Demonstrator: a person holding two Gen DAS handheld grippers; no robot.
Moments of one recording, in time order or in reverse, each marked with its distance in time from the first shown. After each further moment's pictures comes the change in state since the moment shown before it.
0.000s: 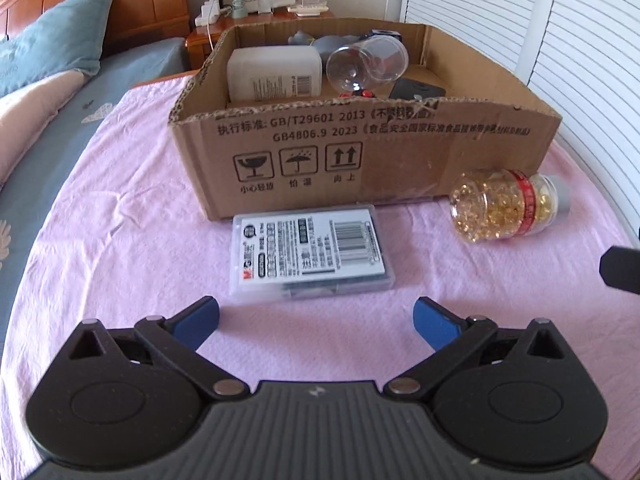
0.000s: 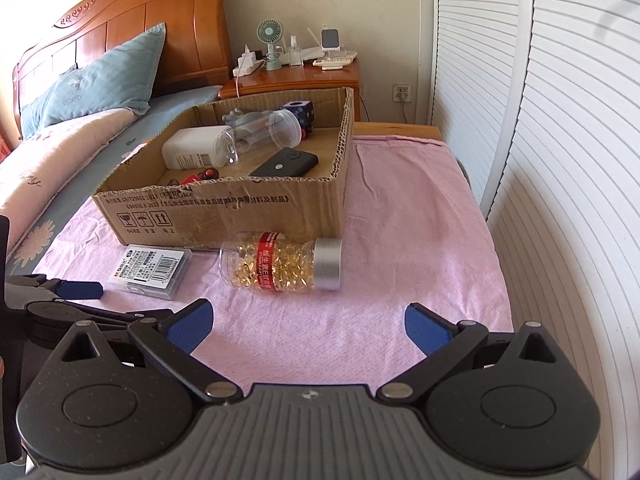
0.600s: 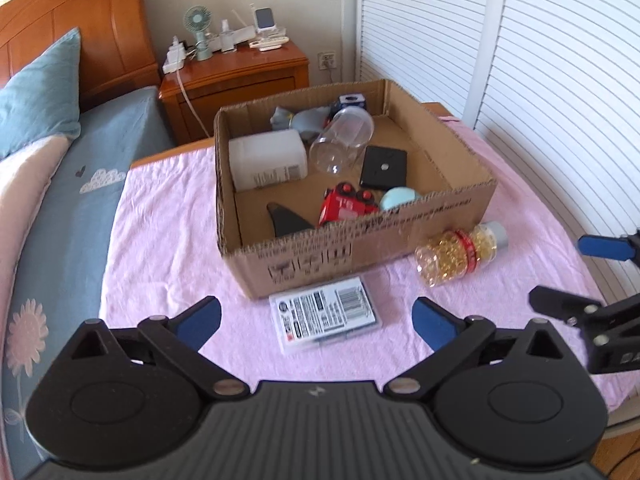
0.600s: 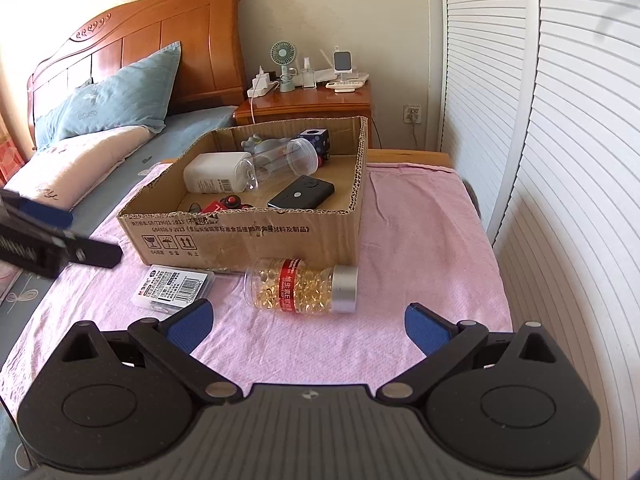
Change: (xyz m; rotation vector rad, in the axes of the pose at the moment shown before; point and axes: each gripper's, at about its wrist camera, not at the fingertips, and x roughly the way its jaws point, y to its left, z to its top) left arm -0.070 0.014 0.050 0.139 -0.002 -0.048; right arm -0.027 0.007 0.005 -0.010 -0.076 0.040
